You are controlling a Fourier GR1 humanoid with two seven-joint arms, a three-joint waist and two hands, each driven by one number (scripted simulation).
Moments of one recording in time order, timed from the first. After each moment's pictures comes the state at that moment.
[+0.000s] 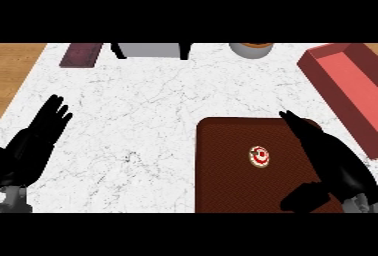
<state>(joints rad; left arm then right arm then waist) -0.02 0.46 -0.04 -1.63 0.45 0.12 0.18 -0.24 -0.68 0.48 -1.98 0.28 0.15 0.94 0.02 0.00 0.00</state>
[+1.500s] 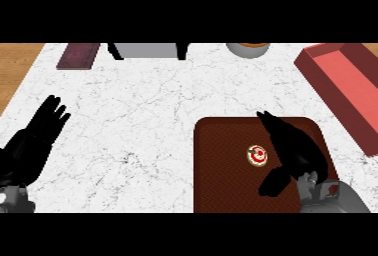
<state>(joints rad) -0.02 0.33 0.09 -1.63 0.32 0.01 0.24 -0.25 -0.34 0.40 -1.78 0.59 0.40 0.87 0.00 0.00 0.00</state>
